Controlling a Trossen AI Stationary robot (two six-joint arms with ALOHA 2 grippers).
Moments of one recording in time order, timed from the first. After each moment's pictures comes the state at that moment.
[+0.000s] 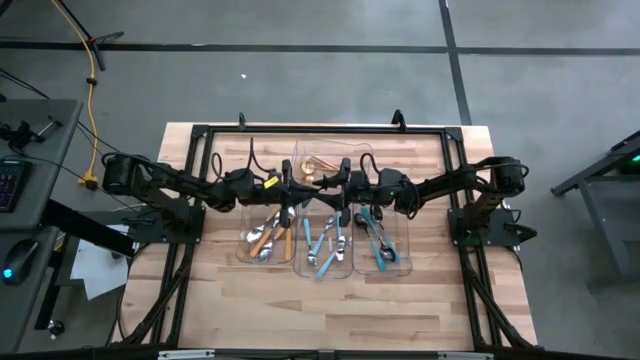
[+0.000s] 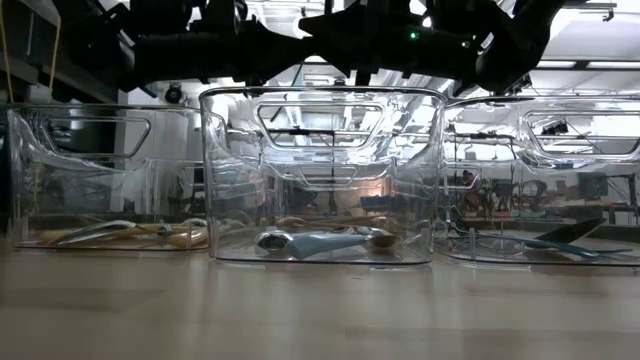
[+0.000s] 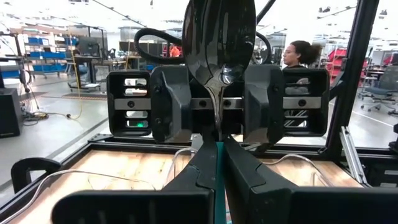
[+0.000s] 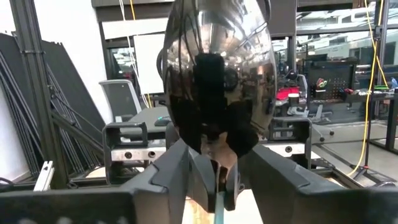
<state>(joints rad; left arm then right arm) 0.09 1.48 0.50 1.10 0.07 -0.05 -0.06 1.71 0.76 1.15 -0.06 0.06</state>
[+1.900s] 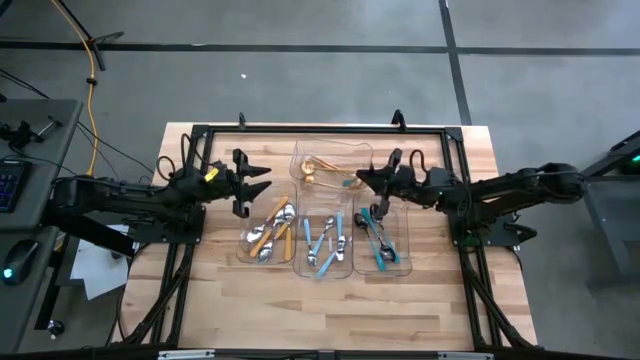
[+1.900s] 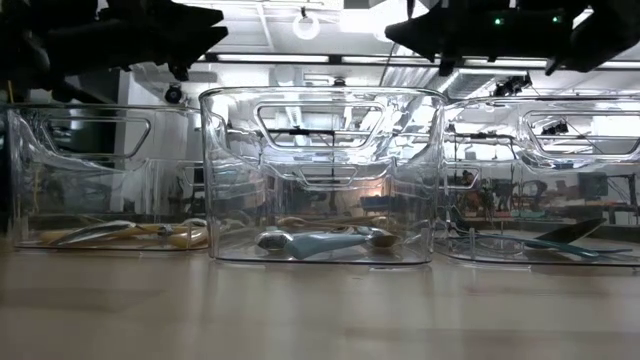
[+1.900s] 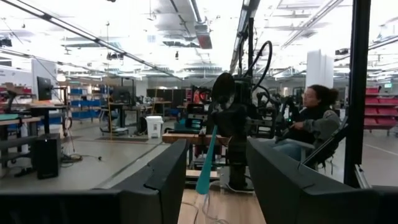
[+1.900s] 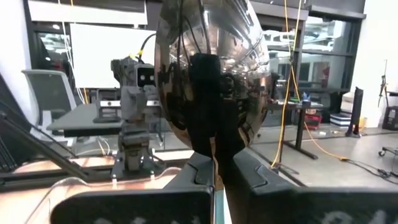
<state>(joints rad) 0.20 0.88 0.16 1.04 0.07 -0.03 -0.07 1.19 0.43 0.97 0.19 -0.08</state>
